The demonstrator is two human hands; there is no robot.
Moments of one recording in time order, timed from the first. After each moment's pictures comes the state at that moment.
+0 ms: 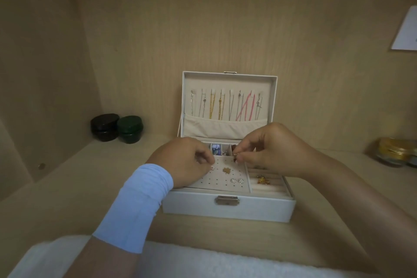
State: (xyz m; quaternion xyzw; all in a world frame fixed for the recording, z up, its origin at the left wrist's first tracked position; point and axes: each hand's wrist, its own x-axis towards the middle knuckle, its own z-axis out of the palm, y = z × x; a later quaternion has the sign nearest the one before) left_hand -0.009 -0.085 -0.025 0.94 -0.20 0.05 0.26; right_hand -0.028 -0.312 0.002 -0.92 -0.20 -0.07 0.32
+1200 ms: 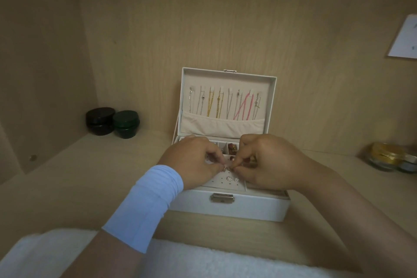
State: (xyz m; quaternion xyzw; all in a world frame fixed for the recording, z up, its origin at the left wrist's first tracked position) left_hand -0.008 -0.106 -0.040 0.92 -0.25 0.10 0.27; right_hand -0.032 -0.312 -0.013 -0.95 -0.27 -0.14 0.08
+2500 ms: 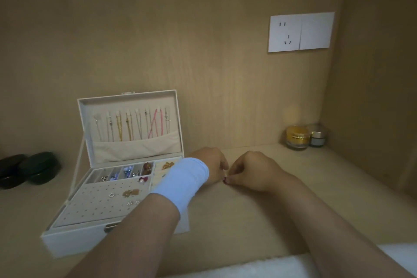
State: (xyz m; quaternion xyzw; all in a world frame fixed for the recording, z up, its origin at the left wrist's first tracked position) left_hand 0.020 -0.337 -0.032 0.95 -0.30 -0.07 0.08; right_hand -0.039 -0.486 -0.062 -0.97 0.04 -0.06 0.23
